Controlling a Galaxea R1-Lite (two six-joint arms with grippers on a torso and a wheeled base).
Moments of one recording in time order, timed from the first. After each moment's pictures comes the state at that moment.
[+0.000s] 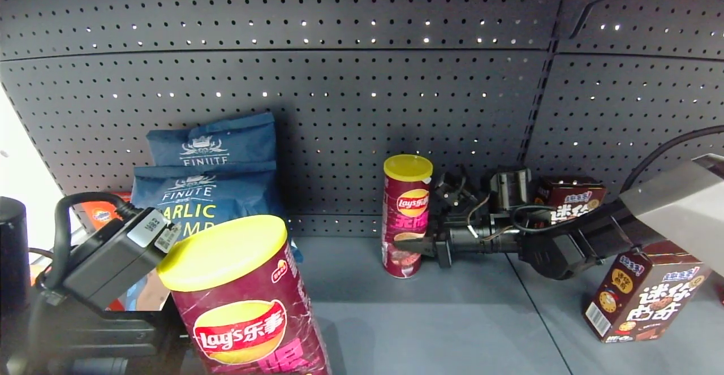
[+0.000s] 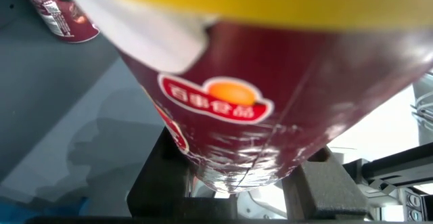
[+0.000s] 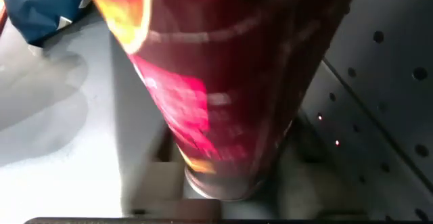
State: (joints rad) left arm -0.52 1.19 -0.56 -0.22 -0.71 -0.01; right arm 0.44 2.13 -1.14 -0.63 0.78 -0.25
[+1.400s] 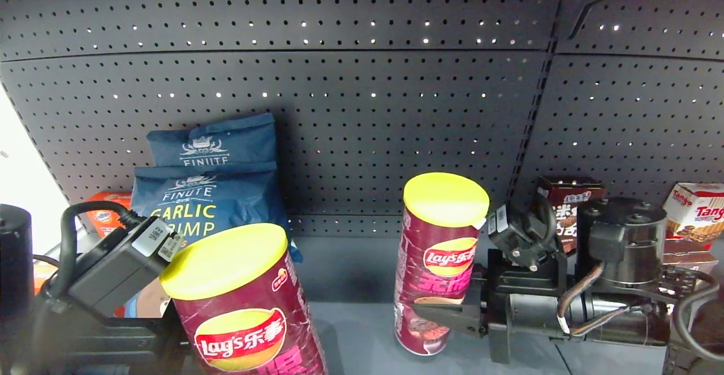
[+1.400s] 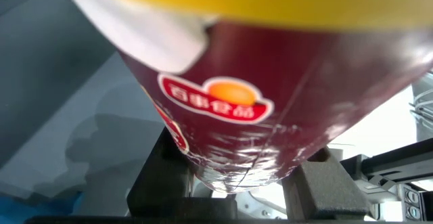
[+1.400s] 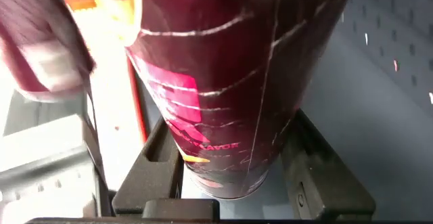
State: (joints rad) left arm -0.52 1.19 -0.54 -0.22 -0.71 -0.01; right arm 0.68 1.64 -0.56 -0.82 0.52 -0.12
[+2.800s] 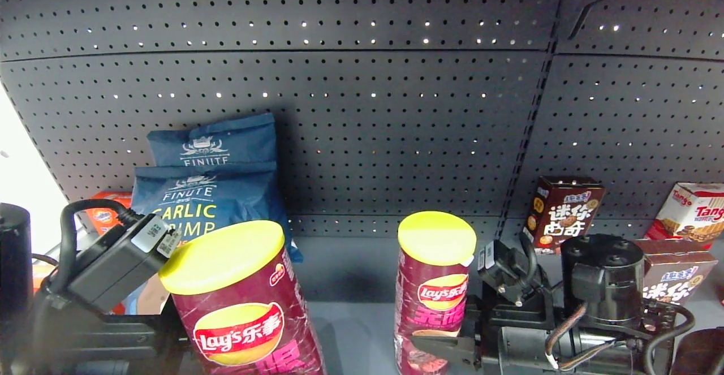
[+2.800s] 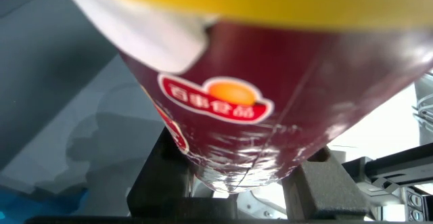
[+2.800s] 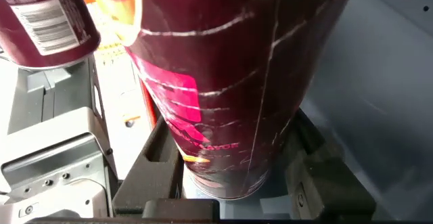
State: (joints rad) left arm -0.51 1.19 -0.54 -0.22 -0.71 -0.01; right arm 0.70 1.72 -0.44 -0.95 0.51 -0.08
